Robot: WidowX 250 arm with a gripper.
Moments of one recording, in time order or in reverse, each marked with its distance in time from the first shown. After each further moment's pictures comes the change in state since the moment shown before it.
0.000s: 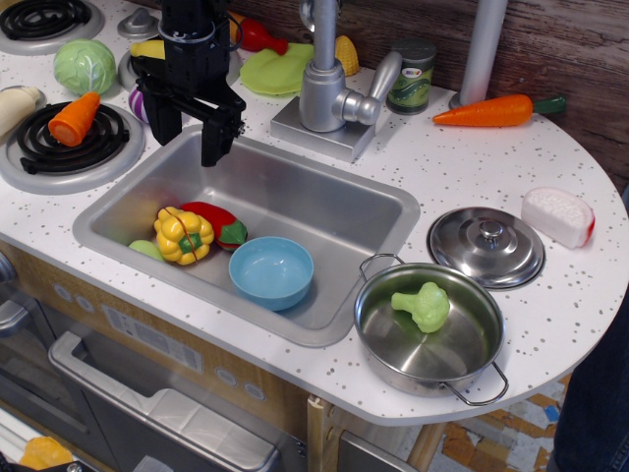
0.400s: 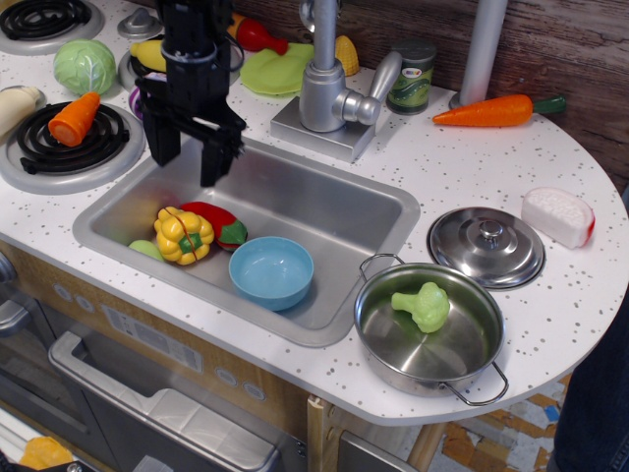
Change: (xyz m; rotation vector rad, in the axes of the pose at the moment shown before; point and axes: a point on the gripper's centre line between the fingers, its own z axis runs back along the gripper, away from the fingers) arm -0.016 -0.019 -0.008 -0.011 0.086 0.014
